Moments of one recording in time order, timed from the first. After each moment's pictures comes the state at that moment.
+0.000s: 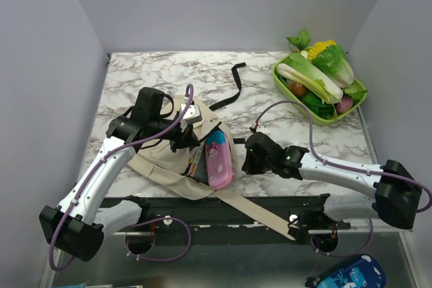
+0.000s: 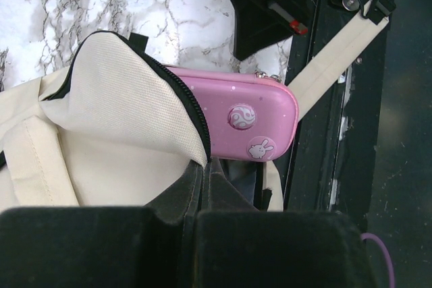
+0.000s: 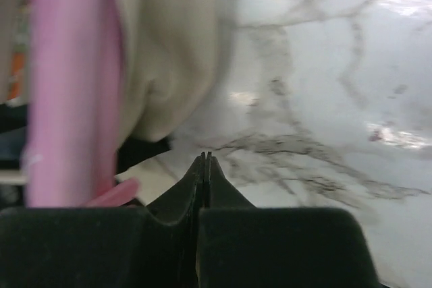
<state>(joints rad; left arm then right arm) -0.40 1.07 1.06 -0.82 0.87 0.52 0.97 1.28 0.72 -0.43 0.21 0.81</state>
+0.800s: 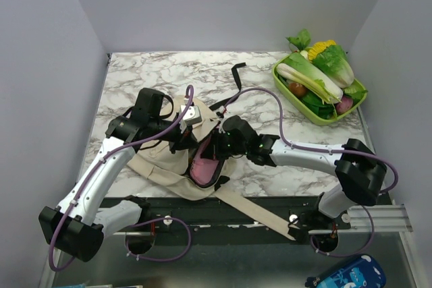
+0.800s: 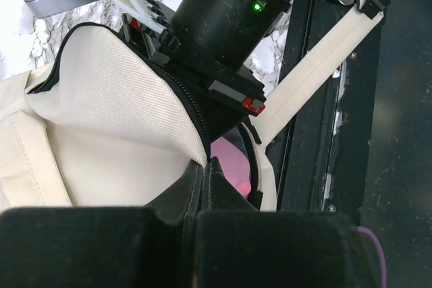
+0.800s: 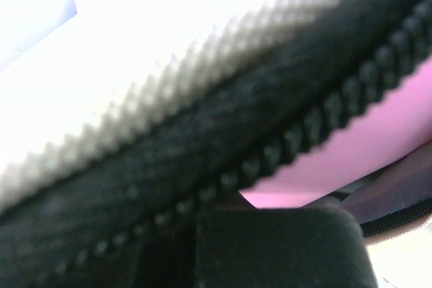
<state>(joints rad) -0.40 1.07 1.07 -0.85 0.87 0.53 1.00 1.56 0.94 0.05 -0.12 0.81</state>
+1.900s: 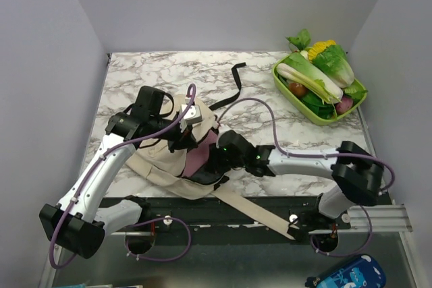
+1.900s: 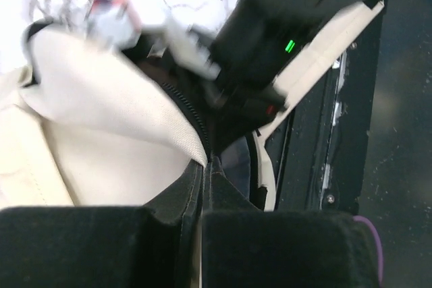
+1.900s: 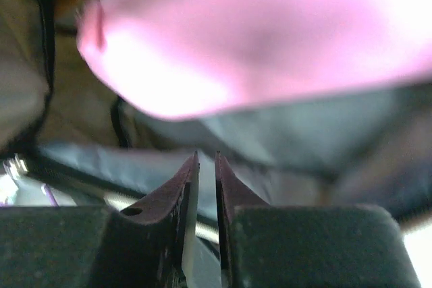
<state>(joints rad) -0.40 1.09 1.15 -0.93 0.85 0.56 1.10 1.65 0.96 0.02 -0.04 0.69</state>
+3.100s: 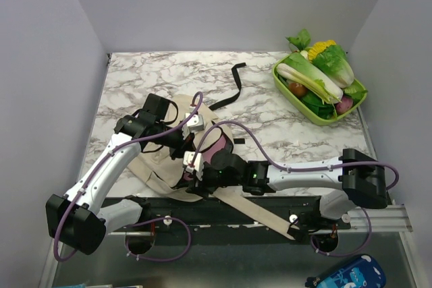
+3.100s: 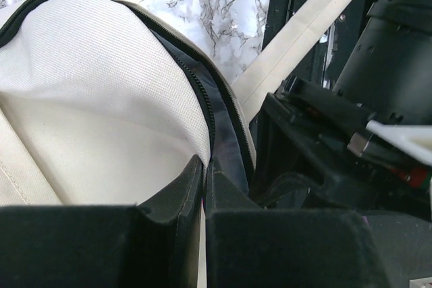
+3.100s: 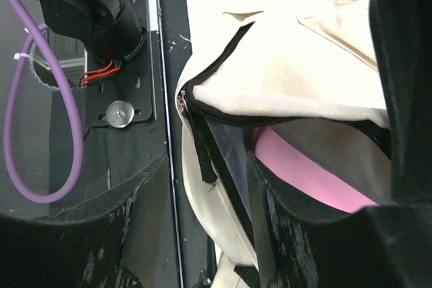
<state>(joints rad) -0.40 1.12 1.01 -0.93 0.88 0.62 1.33 1.52 0.87 0.22 -0.12 -0.06</state>
